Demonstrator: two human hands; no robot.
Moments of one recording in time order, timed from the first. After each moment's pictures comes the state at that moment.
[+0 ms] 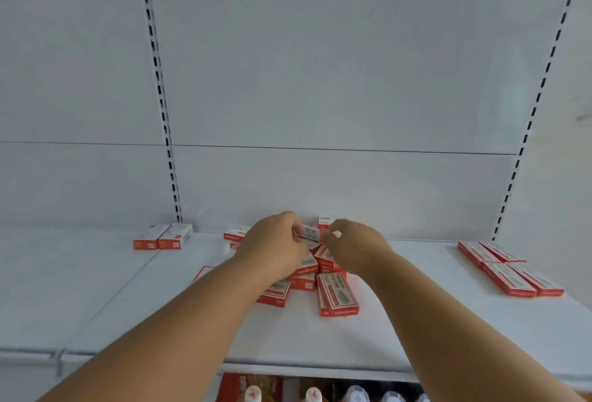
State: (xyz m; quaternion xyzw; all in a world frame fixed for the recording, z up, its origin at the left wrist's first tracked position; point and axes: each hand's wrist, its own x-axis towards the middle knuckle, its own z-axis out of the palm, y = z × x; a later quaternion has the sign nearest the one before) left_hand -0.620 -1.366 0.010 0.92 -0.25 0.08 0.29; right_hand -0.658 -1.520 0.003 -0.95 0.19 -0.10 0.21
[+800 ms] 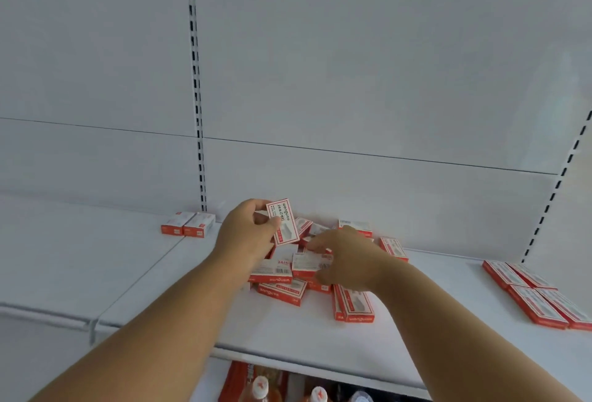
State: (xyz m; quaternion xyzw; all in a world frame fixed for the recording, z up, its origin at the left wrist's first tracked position) left_hand -0.616 -1.319 0.015 0.81 -0.08 0.07 0.58; right_hand -0.663 -1.492 0.019 -0.99 -0.04 -0.01 0.13
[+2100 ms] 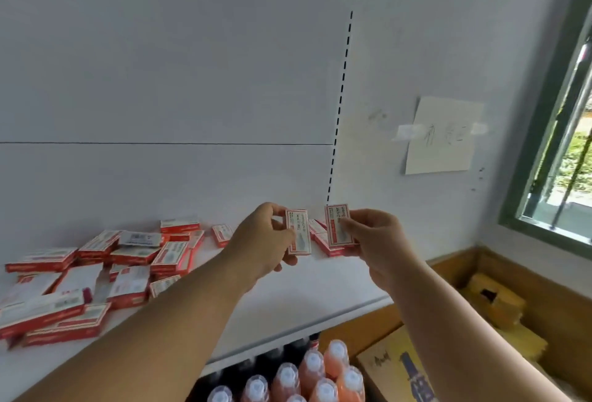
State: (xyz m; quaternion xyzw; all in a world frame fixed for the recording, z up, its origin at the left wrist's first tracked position) left_hand -0.716 -1.525 0.009 0.74 -0.37 -0.15 0.54; right_hand -0.848 -1.650 0.012 -0.65 0.31 -0.36 0.60
